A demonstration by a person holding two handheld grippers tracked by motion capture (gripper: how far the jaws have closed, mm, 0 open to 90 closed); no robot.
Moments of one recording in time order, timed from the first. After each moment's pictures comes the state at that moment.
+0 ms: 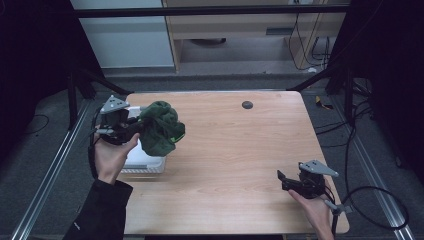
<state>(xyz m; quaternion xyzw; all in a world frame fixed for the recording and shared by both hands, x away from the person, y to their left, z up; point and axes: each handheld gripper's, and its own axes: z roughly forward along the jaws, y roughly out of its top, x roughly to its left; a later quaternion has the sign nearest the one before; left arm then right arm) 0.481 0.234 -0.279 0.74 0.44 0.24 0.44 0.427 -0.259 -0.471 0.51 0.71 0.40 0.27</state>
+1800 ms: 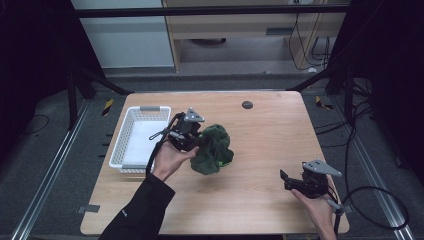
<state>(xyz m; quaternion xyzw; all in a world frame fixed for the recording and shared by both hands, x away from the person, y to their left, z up) 0.510 0.102 -0.335 0.86 0.32 0.14 0.37 0.427 -0.267 -0.471 0.52 0.70 0.40 0.28</state>
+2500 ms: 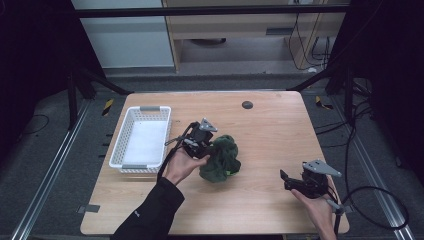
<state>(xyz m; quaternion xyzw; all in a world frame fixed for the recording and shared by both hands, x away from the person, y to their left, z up) 0.515 0.075 -0.375 0.88 0.31 0.11 0.35 0.427 -0.267 -0.472 0.51 0.70 0.40 0.29</state>
